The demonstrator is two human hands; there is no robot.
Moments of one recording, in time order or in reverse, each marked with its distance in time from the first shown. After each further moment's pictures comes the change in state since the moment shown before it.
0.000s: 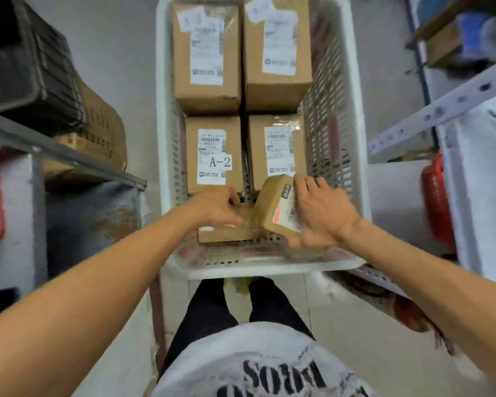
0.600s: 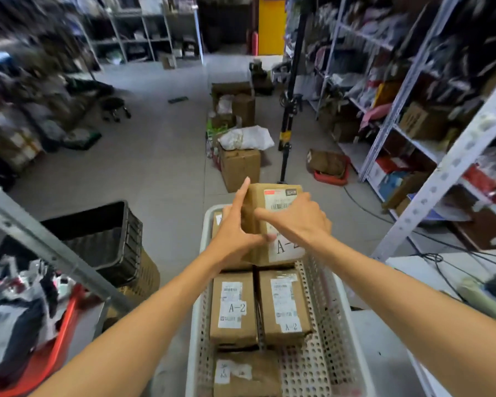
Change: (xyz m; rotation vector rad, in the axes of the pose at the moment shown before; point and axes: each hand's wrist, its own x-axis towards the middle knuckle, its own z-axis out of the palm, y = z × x) left_hand -0.148 0.151 -0.156 -0.550 0.710 0.592; right_hand -0.009 0.012 -0.282 0.856 0.605 0.541
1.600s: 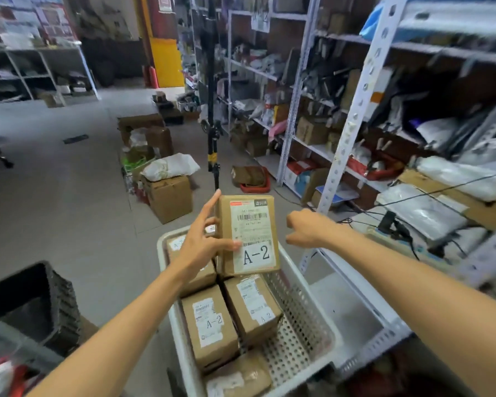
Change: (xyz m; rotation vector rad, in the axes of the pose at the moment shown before) left_hand -0.021 0.013 -0.045 -0.220 -0.295 0.126; right_hand -0.065 0.033 -0.072 -0.567 -0.225 -0.042
